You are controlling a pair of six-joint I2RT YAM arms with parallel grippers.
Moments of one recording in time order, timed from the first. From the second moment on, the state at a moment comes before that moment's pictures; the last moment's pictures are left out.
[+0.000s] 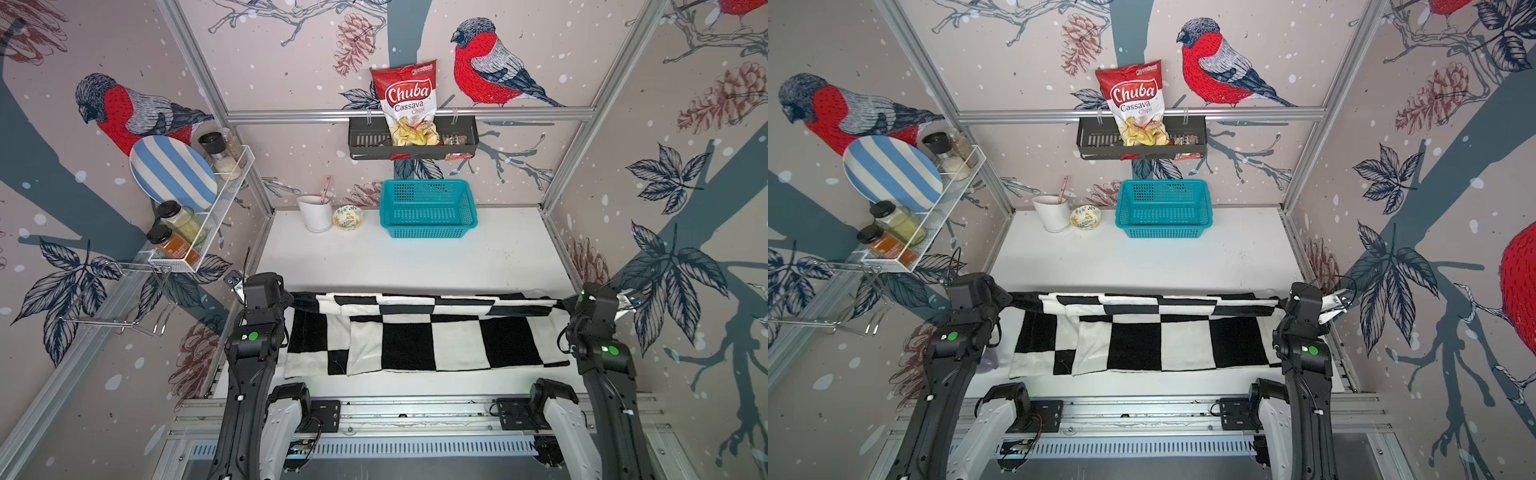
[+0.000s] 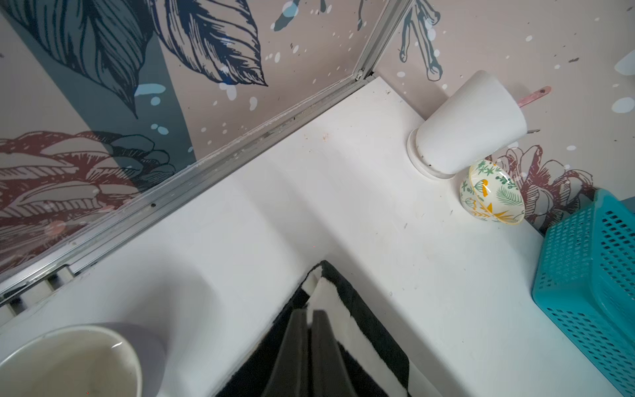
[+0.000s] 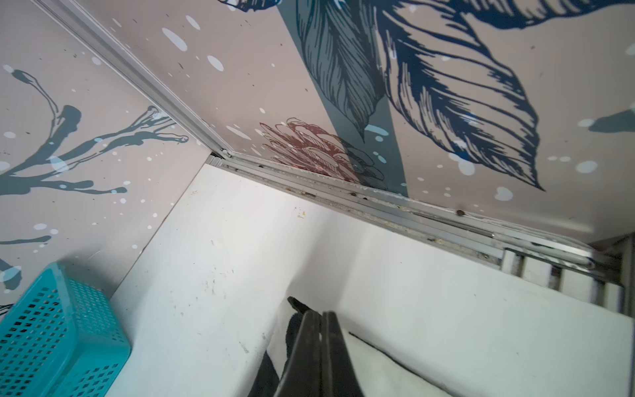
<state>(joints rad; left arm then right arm) 0.11 0.71 0.75 -0.71 -0.32 -0.65 -0.17 0.59 0.63 -0.63 0.47 0.77</state>
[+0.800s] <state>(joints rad) 0.11 0.70 0.62 -0.84 -0.26 -0.97 -0.12 0.50 0.48 -0.78 0.60 1.11</state>
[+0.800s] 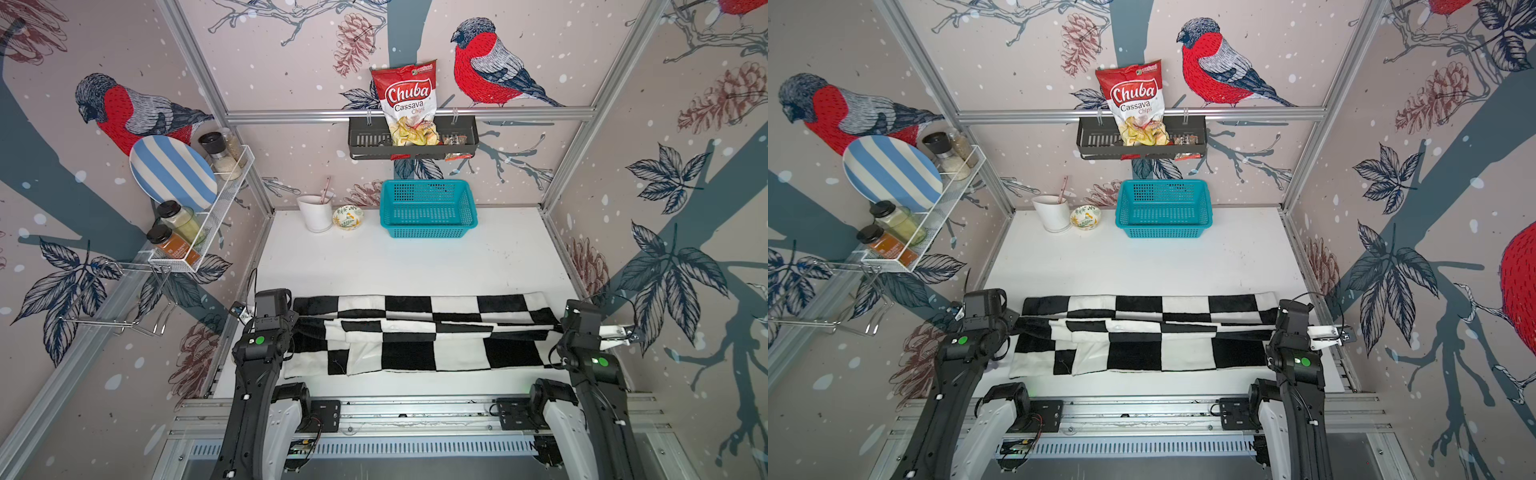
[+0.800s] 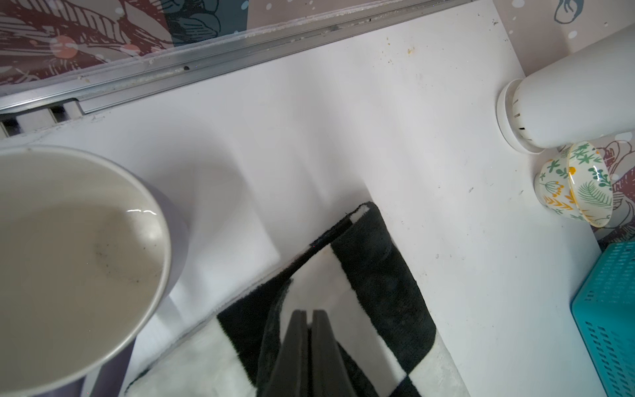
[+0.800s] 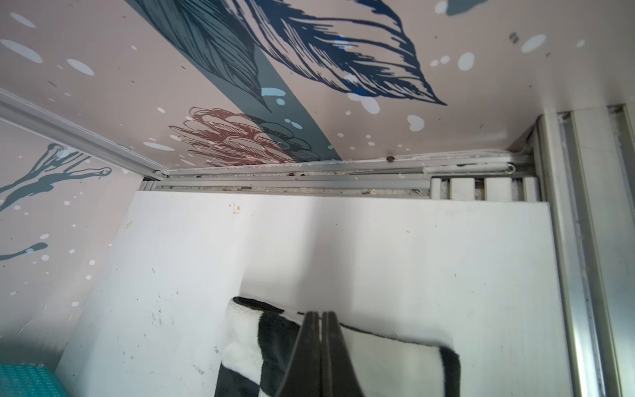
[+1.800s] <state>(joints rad) 0.05 0.91 0.58 -0.52 0.04 -0.80 0.07 0.81 0.44 -0.40 0.20 0.77</state>
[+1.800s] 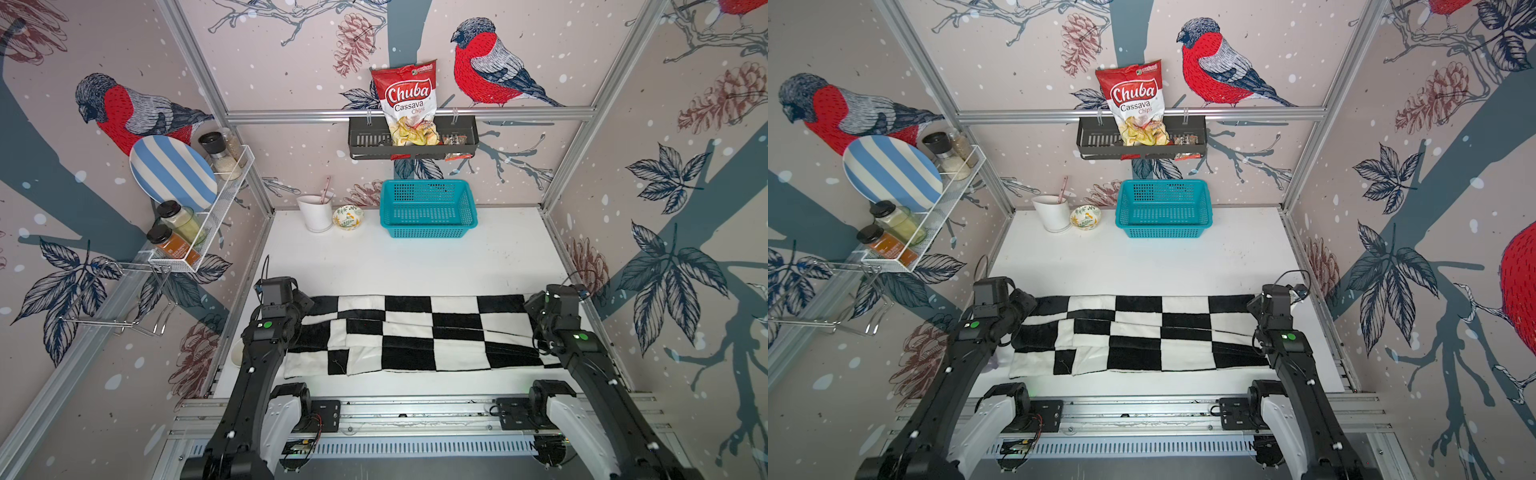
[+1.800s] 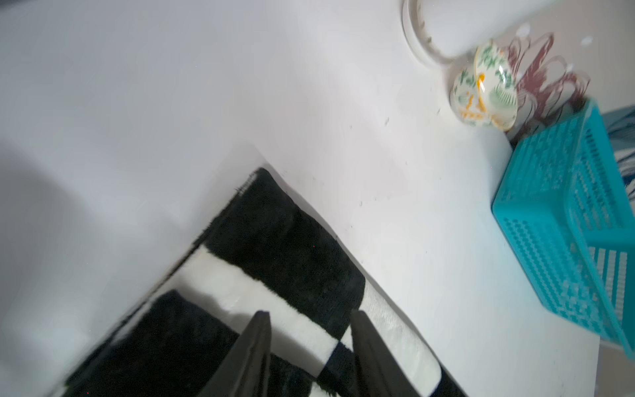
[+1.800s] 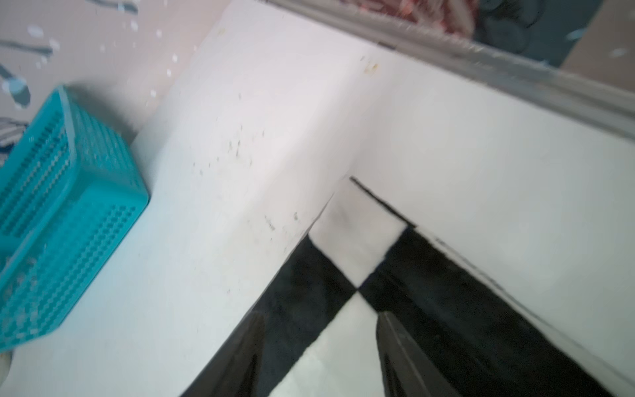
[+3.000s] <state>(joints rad) -0.03 1.73 1.16 -0.29 0.01 -0.64 0.12 1.80 1.05 -0.11 0.06 0.60</state>
